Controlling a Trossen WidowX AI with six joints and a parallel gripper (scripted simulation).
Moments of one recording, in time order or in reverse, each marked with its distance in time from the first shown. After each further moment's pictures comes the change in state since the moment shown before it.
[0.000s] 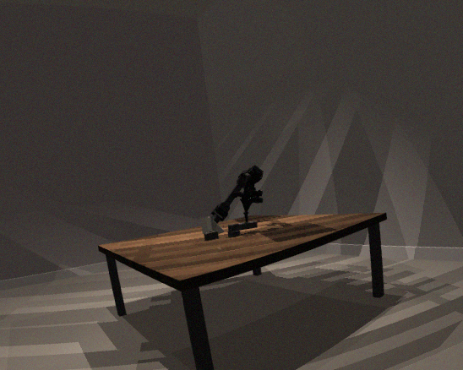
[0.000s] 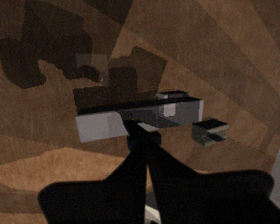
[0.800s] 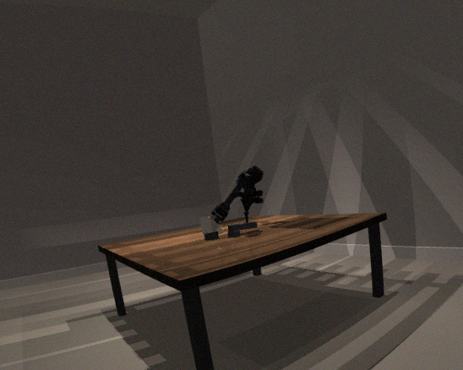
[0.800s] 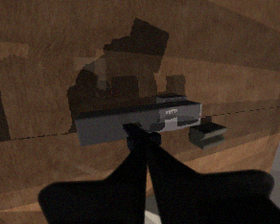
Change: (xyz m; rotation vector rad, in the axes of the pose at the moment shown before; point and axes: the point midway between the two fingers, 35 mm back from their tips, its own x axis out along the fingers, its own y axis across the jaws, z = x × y) arm 0.001 0.001 0.002 -0.004 -0.024 -0.016
